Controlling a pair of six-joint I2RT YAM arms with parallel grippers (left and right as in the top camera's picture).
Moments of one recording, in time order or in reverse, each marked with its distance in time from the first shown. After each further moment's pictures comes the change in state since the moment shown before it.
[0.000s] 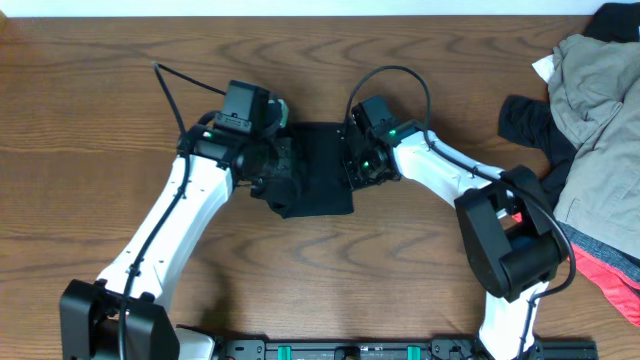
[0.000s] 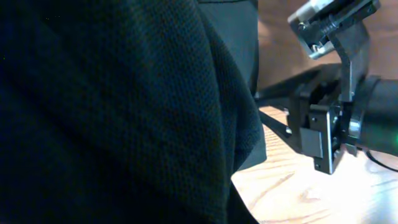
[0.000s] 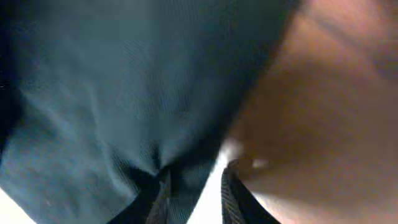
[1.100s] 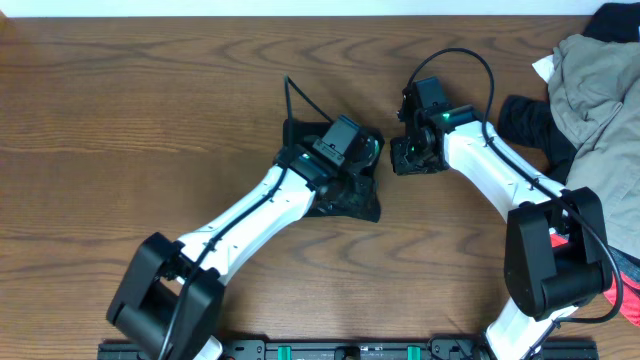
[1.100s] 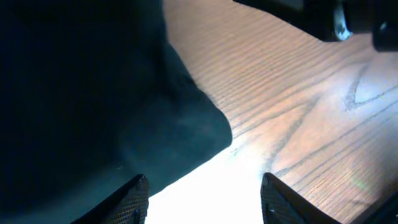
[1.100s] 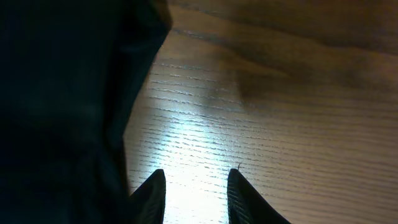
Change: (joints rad) left arm -0.353 0.168 0.007 0.137 0.008 0.016; right arm -0.174 -0.154 -0.020 -0.146 0.183 0.025
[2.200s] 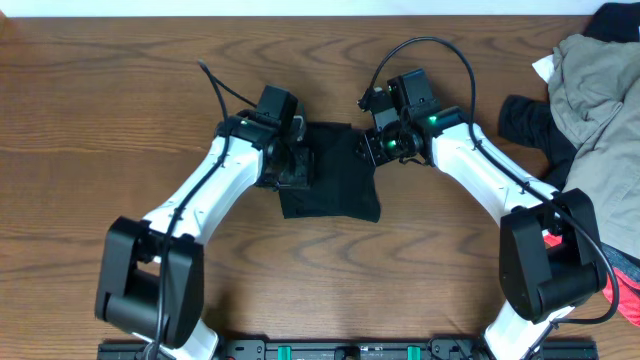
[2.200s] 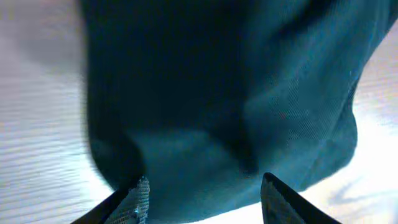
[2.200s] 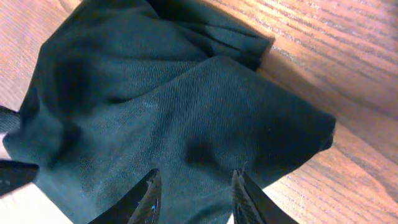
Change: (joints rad) left arm 0.300 0.050 0.023 -0.155 0.001 -0.021; right arm 0.061 0.000 0.016 0.209 -0.292 -0.220
